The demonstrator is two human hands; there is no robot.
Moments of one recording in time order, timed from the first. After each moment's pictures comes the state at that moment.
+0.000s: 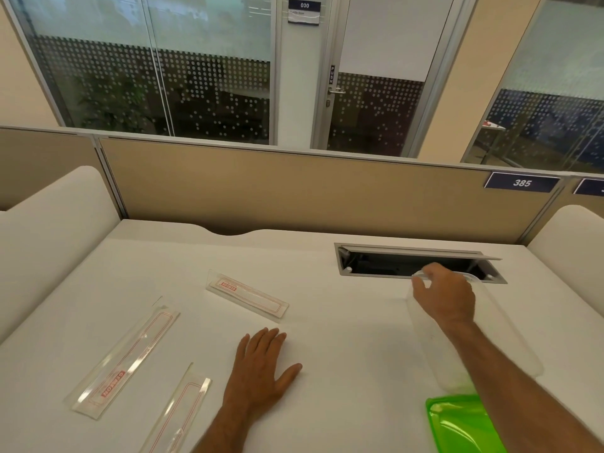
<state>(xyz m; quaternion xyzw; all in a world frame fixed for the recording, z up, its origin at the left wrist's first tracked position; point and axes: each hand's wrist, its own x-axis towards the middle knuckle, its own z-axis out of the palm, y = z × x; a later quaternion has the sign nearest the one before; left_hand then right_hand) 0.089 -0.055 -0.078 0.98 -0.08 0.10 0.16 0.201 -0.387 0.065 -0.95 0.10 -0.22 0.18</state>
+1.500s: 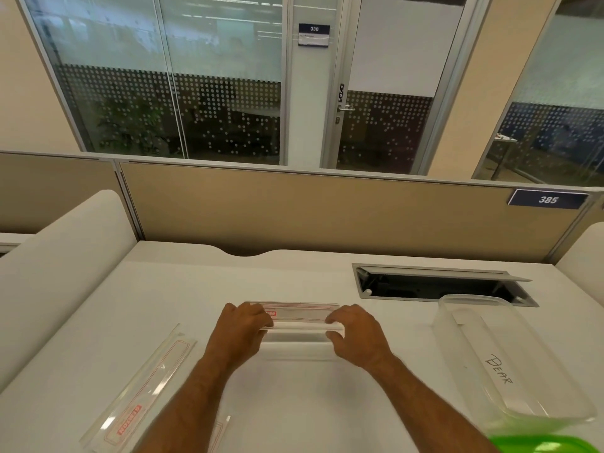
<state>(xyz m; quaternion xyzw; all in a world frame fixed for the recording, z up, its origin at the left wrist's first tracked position) 0.172 0.037 0.008 0.97 -0.15 0.19 0.08 0.207 -0.226 0.003 -0.96 -0.17 -0.05 0.22</state>
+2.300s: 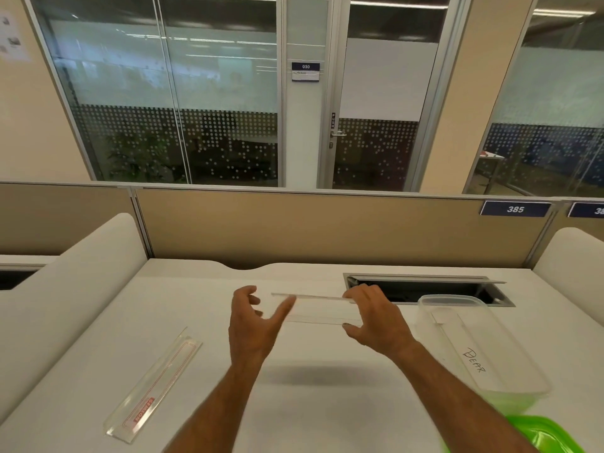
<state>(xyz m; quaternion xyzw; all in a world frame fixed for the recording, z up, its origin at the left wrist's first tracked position) 0.118 -0.033 0.068 0.80 0.15 0.25 0.53 0.170 -0.279 0.073 -0.94 -0.24 -0.21 0.14</state>
